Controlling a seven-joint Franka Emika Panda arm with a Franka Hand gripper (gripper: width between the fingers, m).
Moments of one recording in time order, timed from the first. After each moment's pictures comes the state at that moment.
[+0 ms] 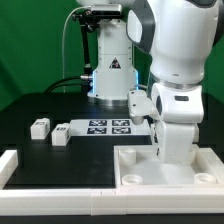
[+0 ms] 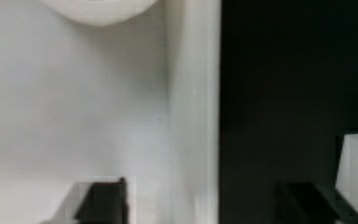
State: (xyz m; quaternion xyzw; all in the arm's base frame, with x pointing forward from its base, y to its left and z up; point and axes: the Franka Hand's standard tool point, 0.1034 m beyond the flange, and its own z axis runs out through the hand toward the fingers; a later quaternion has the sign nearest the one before) arm 0.493 0.074 0.018 -0.69 -0.71 0.13 0.07
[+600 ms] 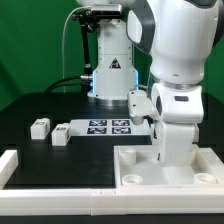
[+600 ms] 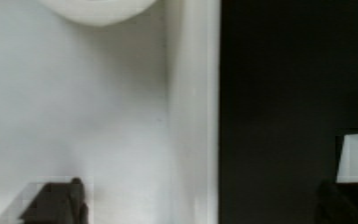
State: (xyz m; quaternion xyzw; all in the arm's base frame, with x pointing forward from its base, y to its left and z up) arm 0.493 0.074 0.017 -0.69 -0.71 0.13 0.07
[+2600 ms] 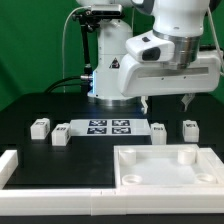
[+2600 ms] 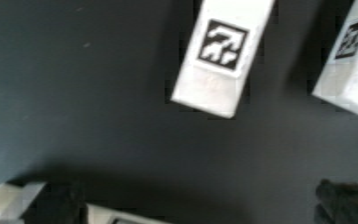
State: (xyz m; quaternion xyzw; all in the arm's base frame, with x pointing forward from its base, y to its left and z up) arm 0.428 0.100 0.077 -0.99 -0.12 0.12 -0.02
